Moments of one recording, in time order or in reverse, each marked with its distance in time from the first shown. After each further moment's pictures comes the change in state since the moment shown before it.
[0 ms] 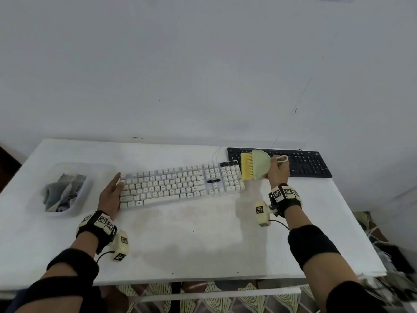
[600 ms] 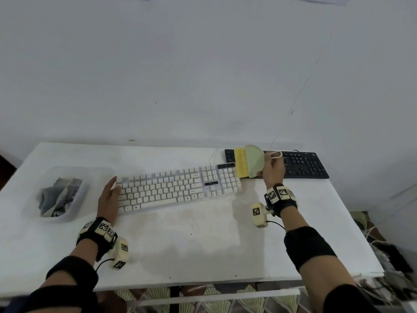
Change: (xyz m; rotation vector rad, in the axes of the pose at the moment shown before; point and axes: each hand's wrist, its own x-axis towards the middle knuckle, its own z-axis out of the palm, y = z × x) left_hand 0.001 -0.008 0.005 0.143 0.047 0.144; right_hand -0.010 -0.014 0.005 -0.006 -0.051 -0.149
